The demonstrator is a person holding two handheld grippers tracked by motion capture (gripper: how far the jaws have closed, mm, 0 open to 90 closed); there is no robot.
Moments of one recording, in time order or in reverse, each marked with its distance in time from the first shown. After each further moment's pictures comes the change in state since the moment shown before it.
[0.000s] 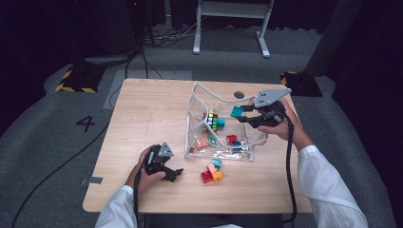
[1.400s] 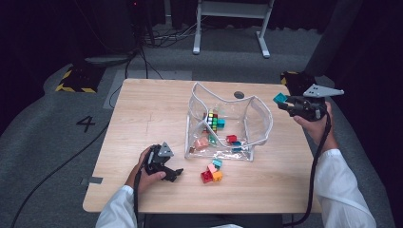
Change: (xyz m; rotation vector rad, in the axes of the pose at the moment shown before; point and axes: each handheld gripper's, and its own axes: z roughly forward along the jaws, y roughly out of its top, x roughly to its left) left arm -0.001 0.000 -0.001 0.005 0.008 -0.007; right arm -0.061 -0.096 -0.070 -0.127 -0.319 0.363
